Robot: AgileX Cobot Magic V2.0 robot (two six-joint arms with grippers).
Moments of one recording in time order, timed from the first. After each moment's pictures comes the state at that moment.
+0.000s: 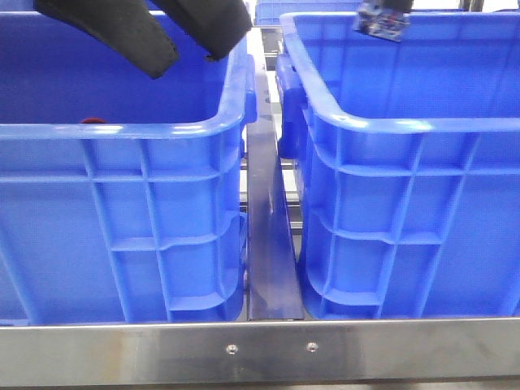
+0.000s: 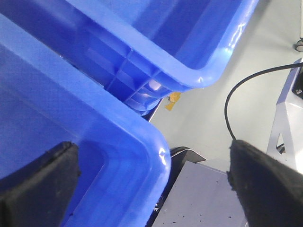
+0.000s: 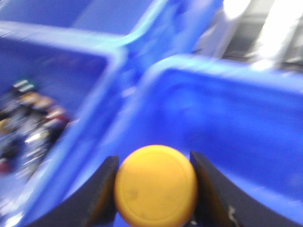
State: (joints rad) left arm -0.63 1.32 -1.16 -0.50 0.92 0.49; right arm 0.05 1.41 -1.15 1.09 0.55 -0.96
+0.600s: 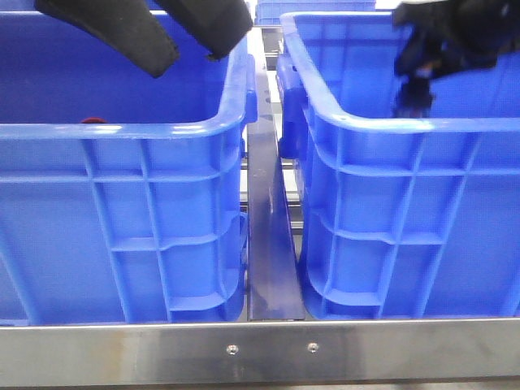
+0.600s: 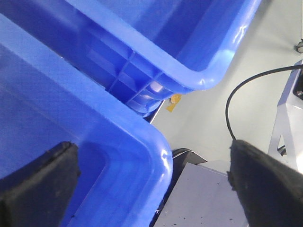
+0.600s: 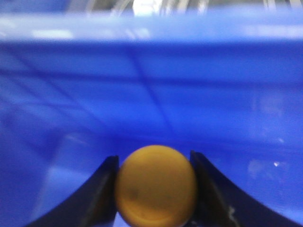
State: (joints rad) left arm -0.63 1.32 -1.16 -0.50 0.92 0.49; right arm 0.05 1.70 -1.15 1.10 0.19 -0.97
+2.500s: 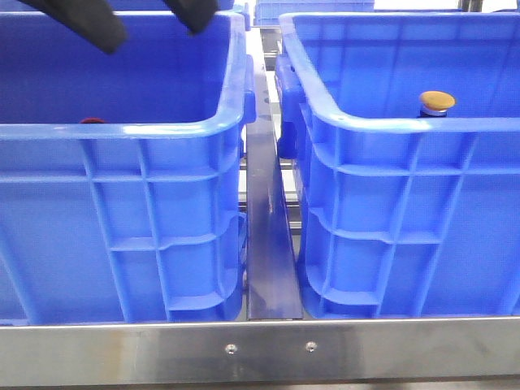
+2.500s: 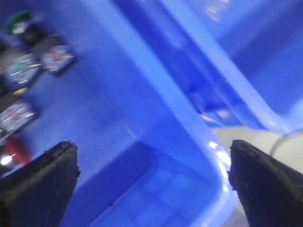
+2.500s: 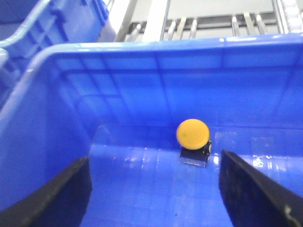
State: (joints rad) left arm -0.63 1.32 -1.22 -0.14 0.86 -0.04; right arm 0.05 1.07 -0.73 1.11 0.14 -0.98
